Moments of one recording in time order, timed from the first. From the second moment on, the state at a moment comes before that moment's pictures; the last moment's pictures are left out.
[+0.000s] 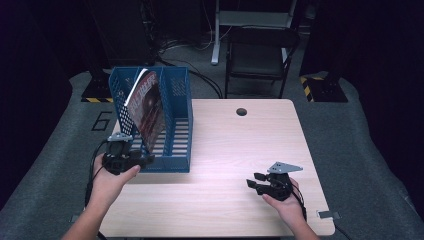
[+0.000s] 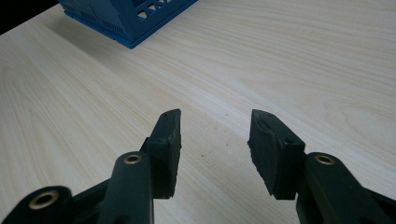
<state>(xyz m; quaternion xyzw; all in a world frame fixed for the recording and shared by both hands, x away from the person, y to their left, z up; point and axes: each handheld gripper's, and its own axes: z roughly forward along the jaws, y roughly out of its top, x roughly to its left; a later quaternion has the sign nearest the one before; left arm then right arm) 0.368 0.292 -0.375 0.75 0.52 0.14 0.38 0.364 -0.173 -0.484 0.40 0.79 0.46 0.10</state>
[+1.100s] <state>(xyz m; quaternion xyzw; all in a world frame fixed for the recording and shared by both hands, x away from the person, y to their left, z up) 0.347 0.307 -0.484 0.75 0.55 0.18 0.33 0.362 -0.174 -0.483 0.40 0.79 0.46 0.11</state>
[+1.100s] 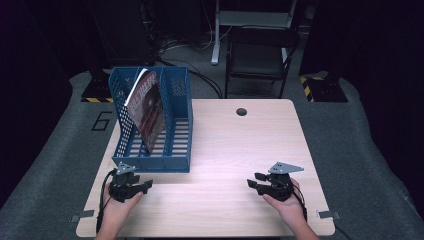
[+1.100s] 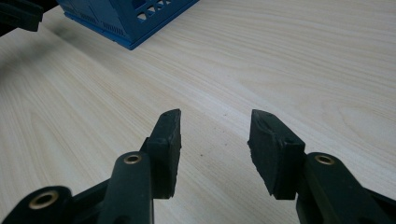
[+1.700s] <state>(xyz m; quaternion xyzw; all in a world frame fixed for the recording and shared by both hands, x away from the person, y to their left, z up) 0.351 0.304 -0.507 0.77 0.54 0.15 0.32 0.363 -0.171 -0.486 0.39 0.79 0.45 0.10</state>
